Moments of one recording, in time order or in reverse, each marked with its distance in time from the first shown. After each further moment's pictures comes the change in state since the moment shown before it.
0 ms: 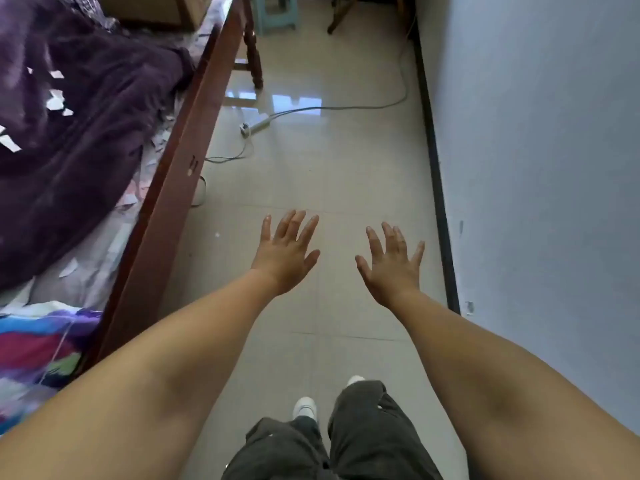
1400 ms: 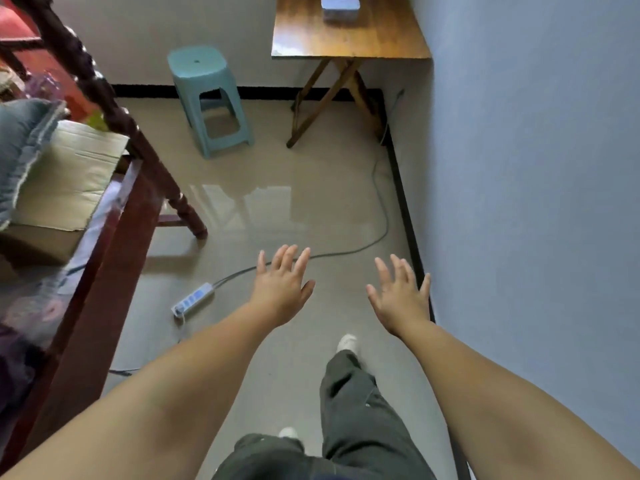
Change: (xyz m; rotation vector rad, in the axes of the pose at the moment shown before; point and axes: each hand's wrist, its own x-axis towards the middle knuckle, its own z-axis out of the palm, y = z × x) left_hand 0.876 -0.119 -0.152 -0.008 -0.085 -0.007; right_hand 0.832 0.173 -0.235 0.085 0.004 0.127
